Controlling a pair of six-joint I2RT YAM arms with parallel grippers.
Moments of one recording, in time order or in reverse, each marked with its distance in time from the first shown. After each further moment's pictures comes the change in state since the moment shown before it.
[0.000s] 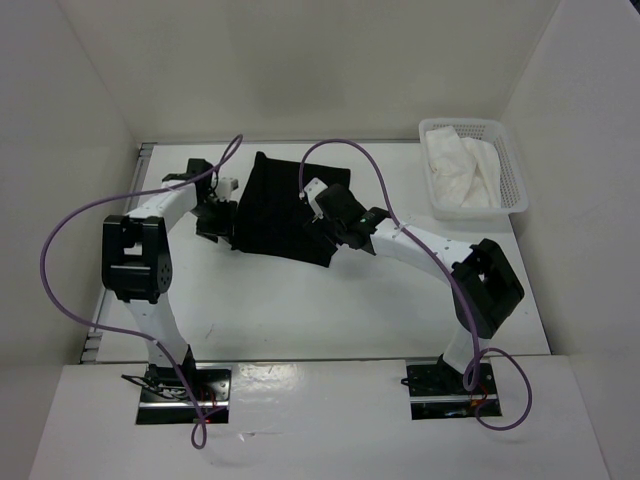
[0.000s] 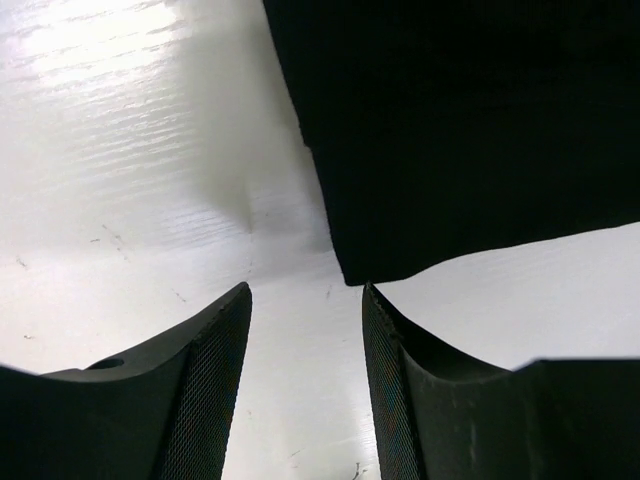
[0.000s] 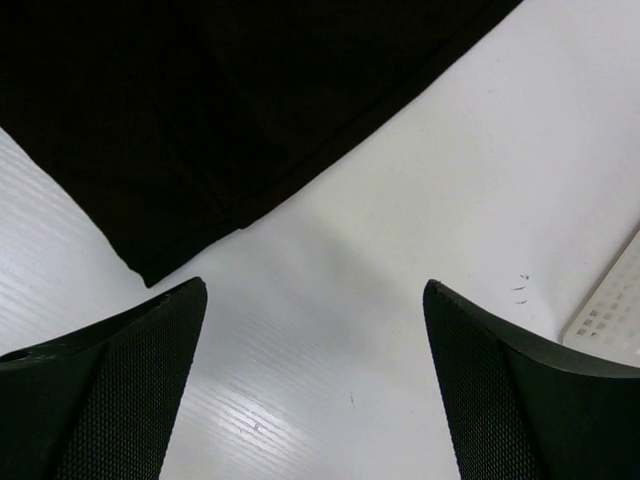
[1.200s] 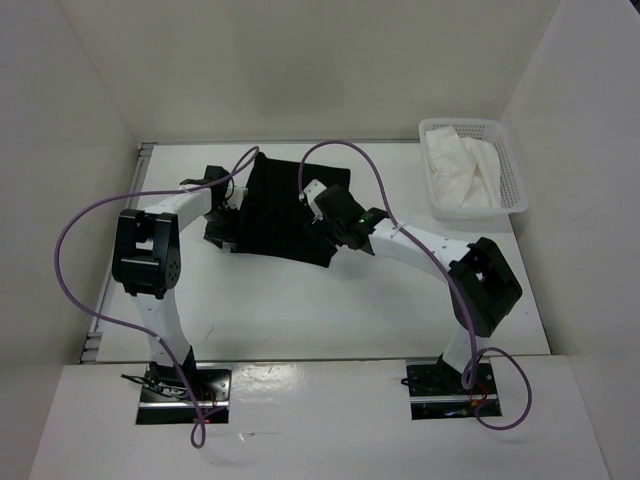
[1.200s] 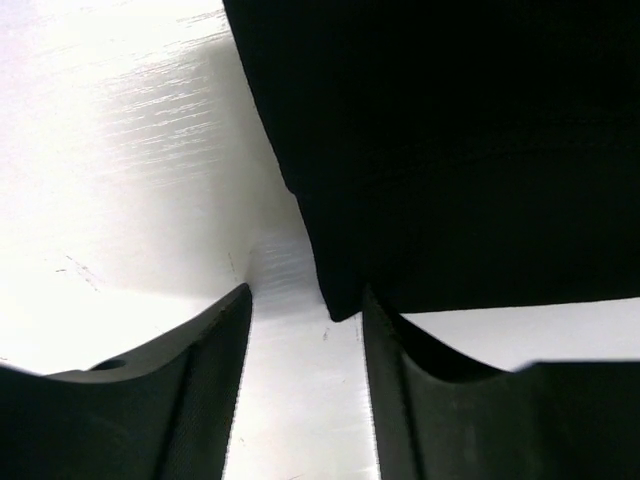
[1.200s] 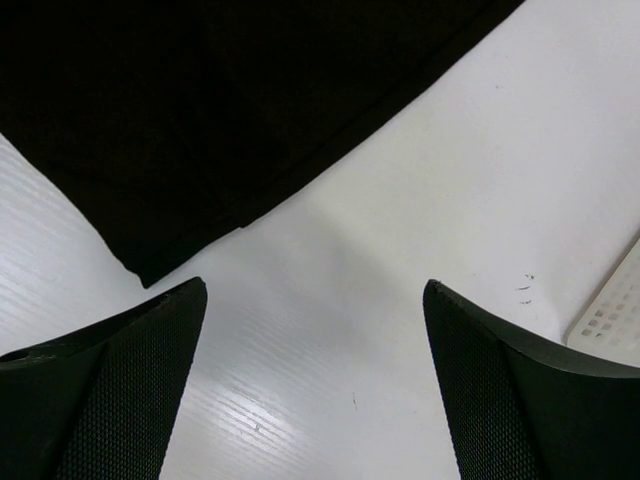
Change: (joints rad) left arm -0.071 0.061 -0.019 0.052 -0.125 -0.034; right arm 0.000 0.013 -0.002 0.001 0.000 0.000
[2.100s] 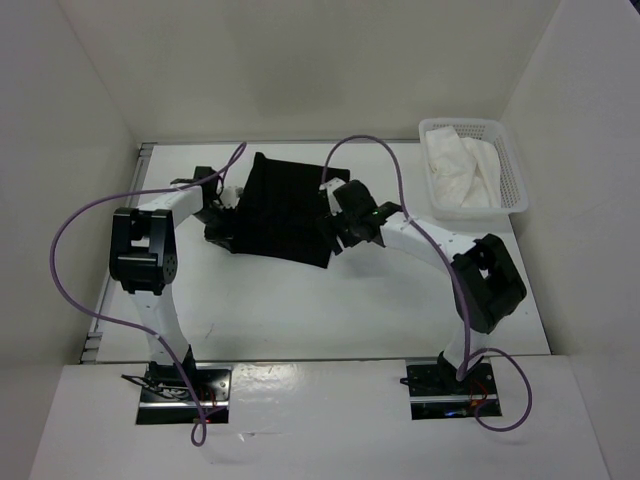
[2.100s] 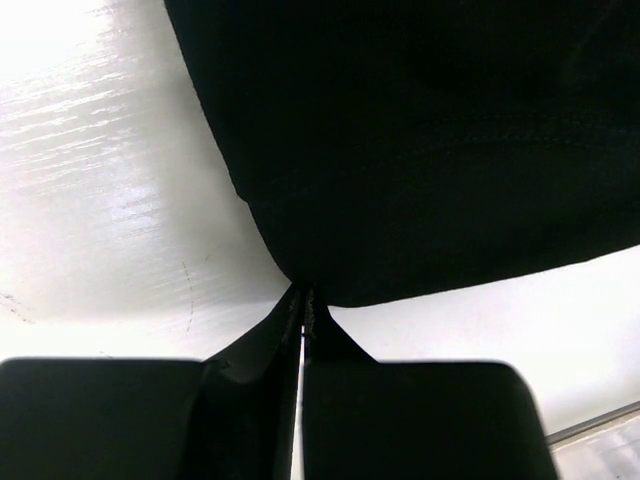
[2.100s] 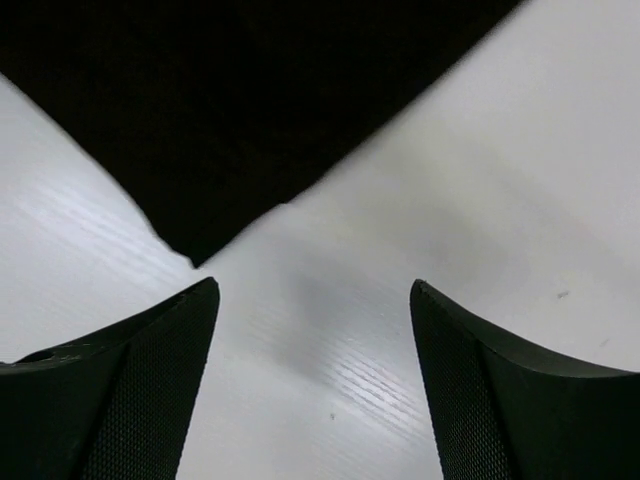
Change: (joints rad) left arm 0.058 0.029 0.017 -0.033 0.211 -0.021; right arm -0.072 0.000 -0.025 -0.032 -0.201 0.171
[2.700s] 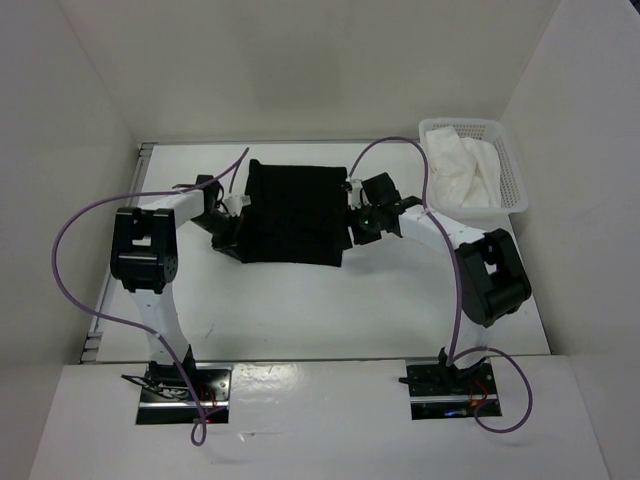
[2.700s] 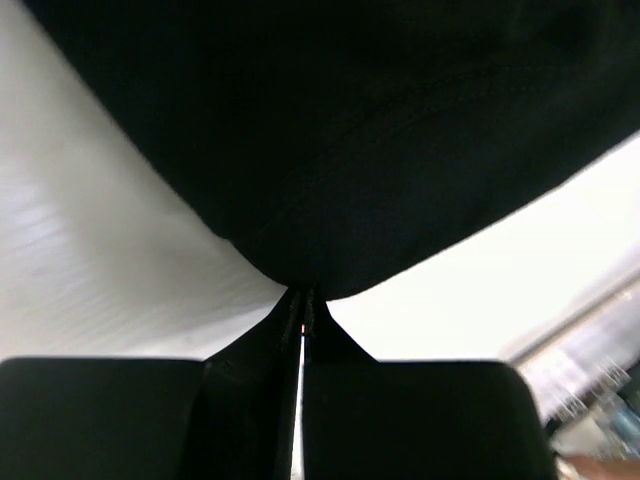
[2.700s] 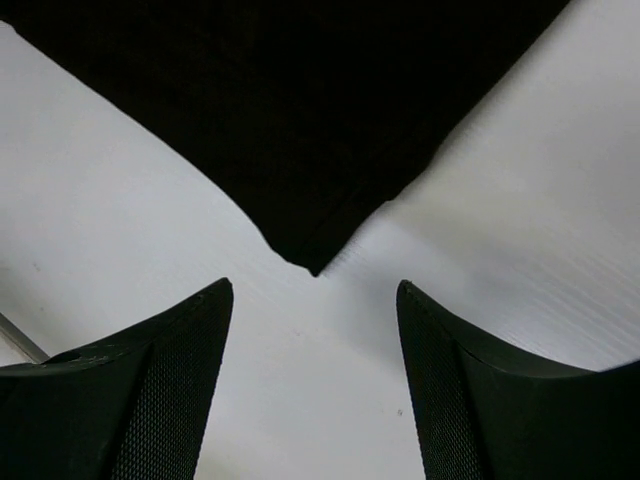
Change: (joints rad) left arm 0.004 0.007 -0.043 -0.034 0.209 0.036; right arm -0.232 0.008 -0.053 0.016 -0.464 0.193
